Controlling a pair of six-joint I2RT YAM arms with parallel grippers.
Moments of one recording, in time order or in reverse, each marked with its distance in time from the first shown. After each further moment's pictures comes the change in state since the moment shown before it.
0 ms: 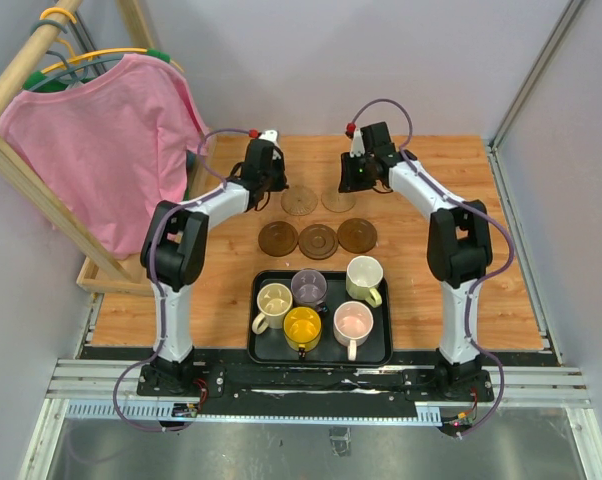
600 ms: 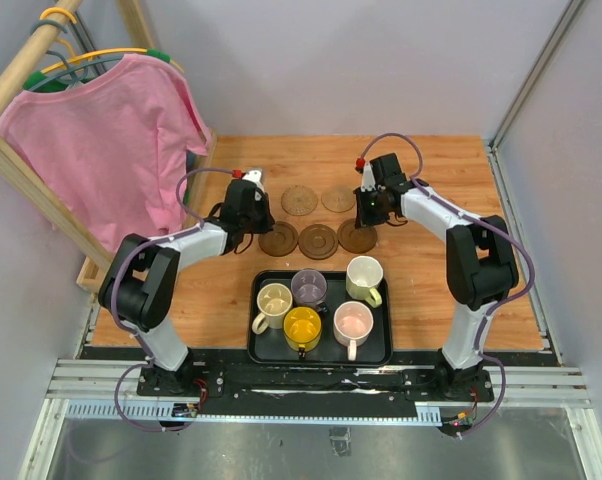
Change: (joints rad) left arm -0.008 -0.404 -0.555 0.087 0.046 -0.037; right arm 0.002 -0.278 -0.453 0.041 0.011 -0.017
